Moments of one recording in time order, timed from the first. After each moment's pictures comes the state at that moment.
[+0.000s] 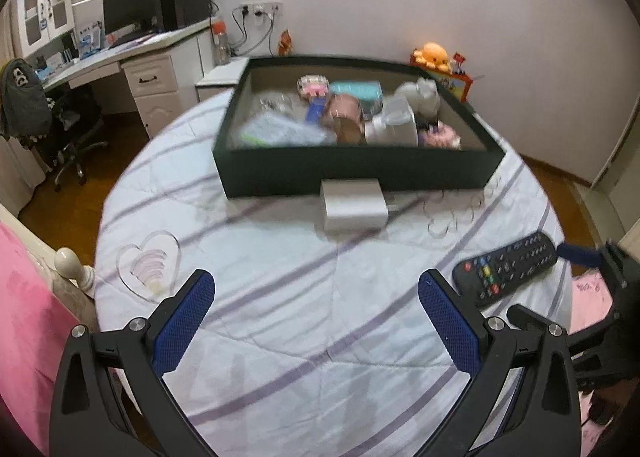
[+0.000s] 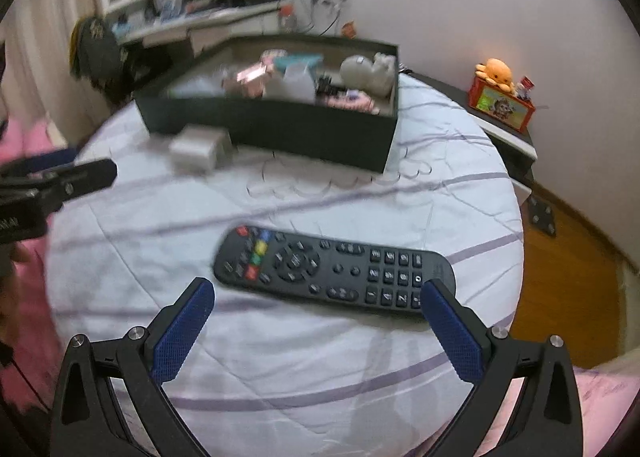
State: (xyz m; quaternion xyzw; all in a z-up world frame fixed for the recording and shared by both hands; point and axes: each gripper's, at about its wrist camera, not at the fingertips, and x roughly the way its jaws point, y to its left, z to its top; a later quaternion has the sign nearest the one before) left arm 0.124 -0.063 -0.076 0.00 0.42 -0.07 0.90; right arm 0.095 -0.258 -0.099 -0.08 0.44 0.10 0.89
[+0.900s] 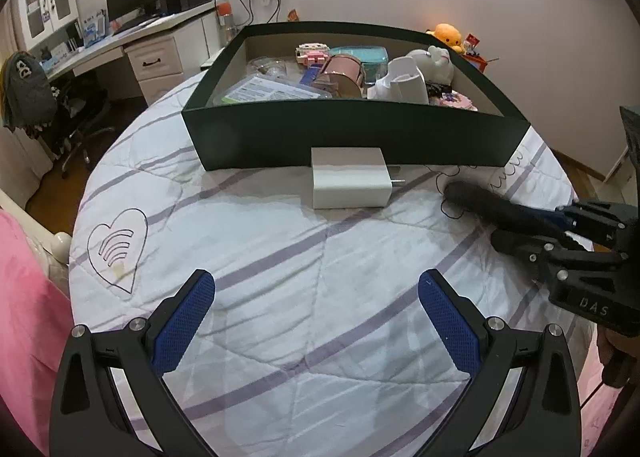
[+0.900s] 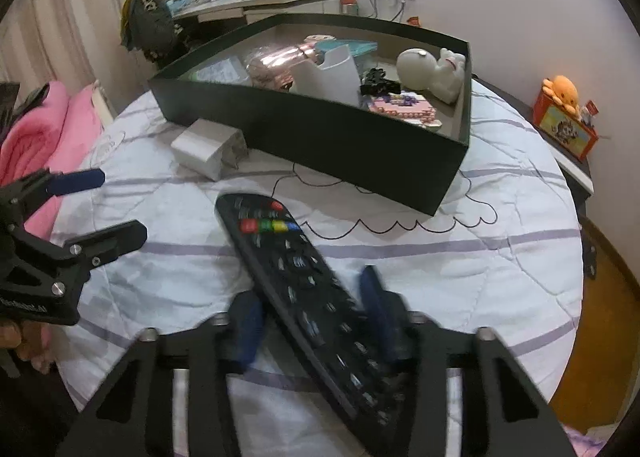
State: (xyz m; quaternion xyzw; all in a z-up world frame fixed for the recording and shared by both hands) left arm 0.140 -0.082 -0.104 0.01 0.45 -0.05 0.89; right arm 0.148 -0.261 -0.113 -0.08 0.45 0.22 0.86
